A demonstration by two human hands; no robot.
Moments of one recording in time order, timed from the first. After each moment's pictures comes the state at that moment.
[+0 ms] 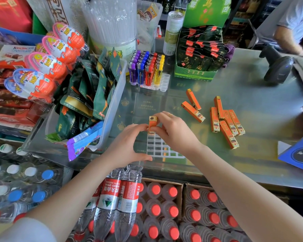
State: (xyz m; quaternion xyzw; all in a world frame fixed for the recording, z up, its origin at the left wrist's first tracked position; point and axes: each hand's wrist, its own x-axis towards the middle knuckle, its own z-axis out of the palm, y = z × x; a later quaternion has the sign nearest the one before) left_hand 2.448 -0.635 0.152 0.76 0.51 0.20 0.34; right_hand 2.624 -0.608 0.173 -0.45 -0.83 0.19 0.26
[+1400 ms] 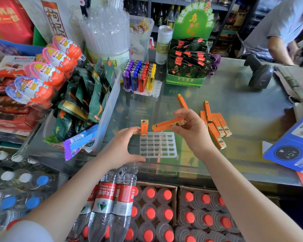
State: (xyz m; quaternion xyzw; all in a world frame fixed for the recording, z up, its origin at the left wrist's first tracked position) left_hand 2.450 -0.640 0.155 0.76 0.53 0.18 0.32; right_hand 2.674 -0.625 0.186 -0.56 -0.58 0.42 0.42
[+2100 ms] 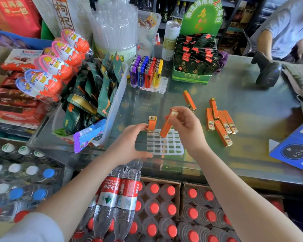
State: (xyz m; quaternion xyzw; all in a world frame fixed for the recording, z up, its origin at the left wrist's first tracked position) left_hand 2.450 -0.642 0.148 0.75 0.52 0.20 0.35; right_hand 2.641 -0.629 0.184 -0.56 -0.56 0.44 0.44
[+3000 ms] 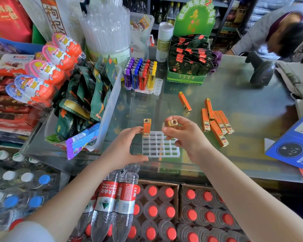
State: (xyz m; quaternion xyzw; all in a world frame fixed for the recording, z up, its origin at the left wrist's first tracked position) left_hand 2.449 -0.641 0.144 0.76 0.52 0.20 0.34; right_hand 2.649 -0.641 0.207 -0.58 -0.42 0.60 0.36
